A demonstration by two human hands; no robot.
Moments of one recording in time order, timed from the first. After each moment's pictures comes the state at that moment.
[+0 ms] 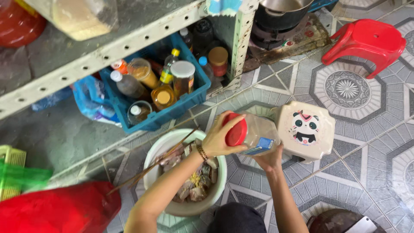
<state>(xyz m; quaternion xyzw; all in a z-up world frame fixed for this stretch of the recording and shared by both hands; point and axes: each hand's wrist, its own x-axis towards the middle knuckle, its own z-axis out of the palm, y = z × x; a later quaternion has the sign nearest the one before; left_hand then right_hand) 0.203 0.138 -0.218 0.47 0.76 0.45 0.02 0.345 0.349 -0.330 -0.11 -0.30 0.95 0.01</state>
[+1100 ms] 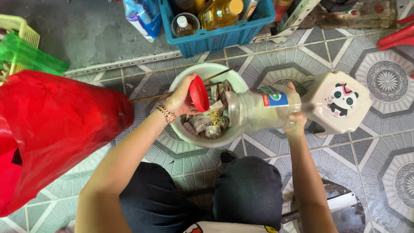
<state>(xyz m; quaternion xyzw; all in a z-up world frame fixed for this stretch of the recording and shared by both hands) 0.259 -0.092 -0.237 -0.19 0.51 0.71 0.45 0.356 0.305 -0.282 0.04 -0.45 0.89 0.01</state>
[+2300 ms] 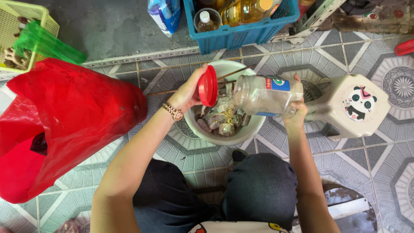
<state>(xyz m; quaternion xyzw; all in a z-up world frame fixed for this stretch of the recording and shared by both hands) 0.272 -0.127 -0.200 -0.11 0.55 0.74 0.36 0.329 0.261 -0.309 -0.03 -0.44 0.90 0.03</state>
